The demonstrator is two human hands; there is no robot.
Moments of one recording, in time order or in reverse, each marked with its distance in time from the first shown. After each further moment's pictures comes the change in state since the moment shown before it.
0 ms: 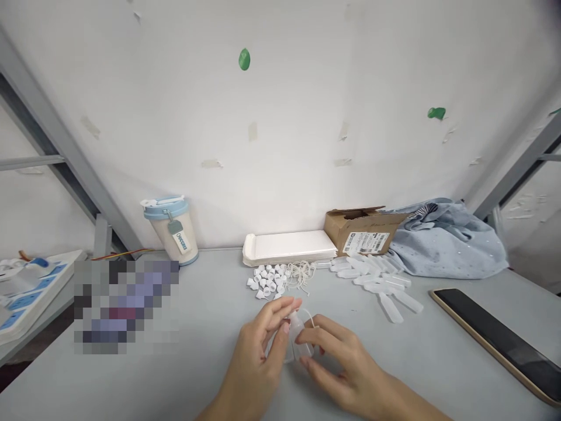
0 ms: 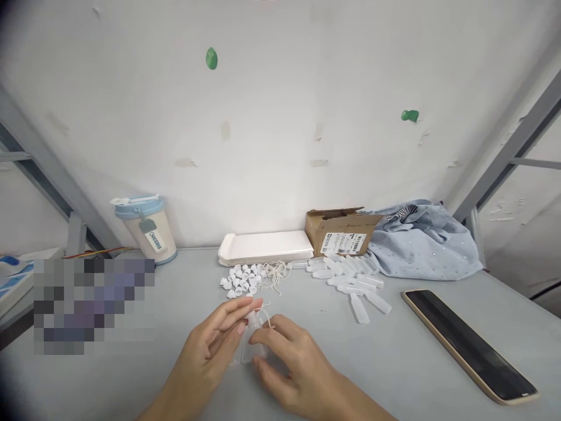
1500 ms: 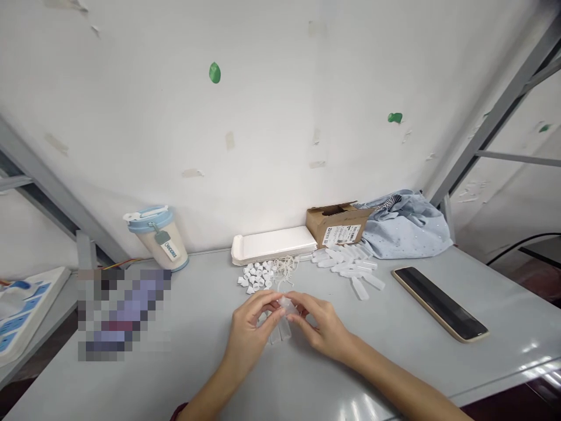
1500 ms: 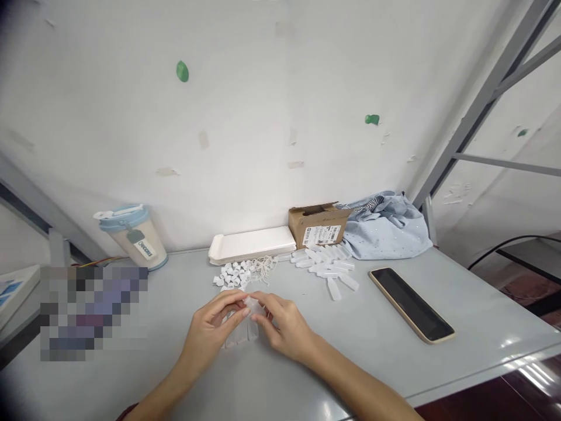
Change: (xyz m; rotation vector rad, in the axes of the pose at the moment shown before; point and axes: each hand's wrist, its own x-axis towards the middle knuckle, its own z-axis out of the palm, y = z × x) left_hand 0.018 -0.010 -0.001 -0.083 0.061 0.150; right_hand 0.005 0.012 0.003 -0.015 0.224 0.046
